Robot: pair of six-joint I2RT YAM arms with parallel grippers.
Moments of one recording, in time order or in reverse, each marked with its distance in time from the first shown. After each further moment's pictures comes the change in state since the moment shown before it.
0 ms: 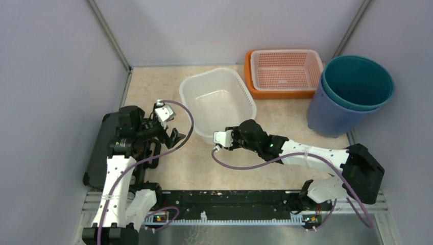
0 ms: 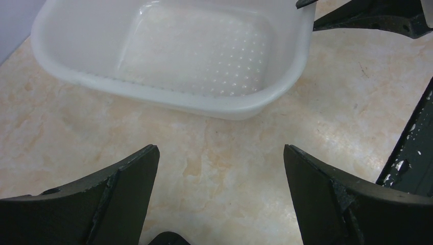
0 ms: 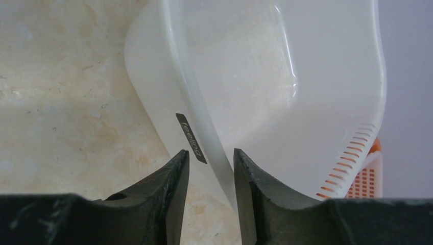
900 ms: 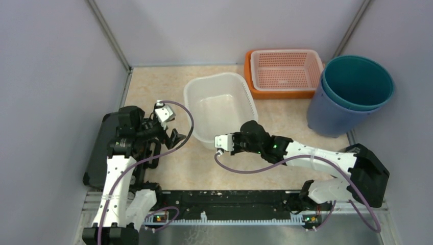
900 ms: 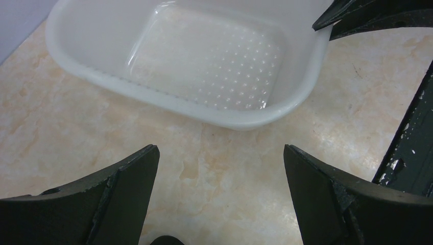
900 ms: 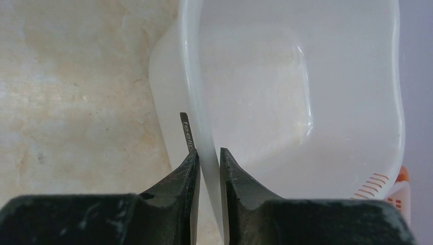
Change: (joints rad) left arm 0.005 0.000 -0.004 -0.002 0.032 0.008; right arm 0.022 -0.052 0.008 -0.069 -0.116 0.029
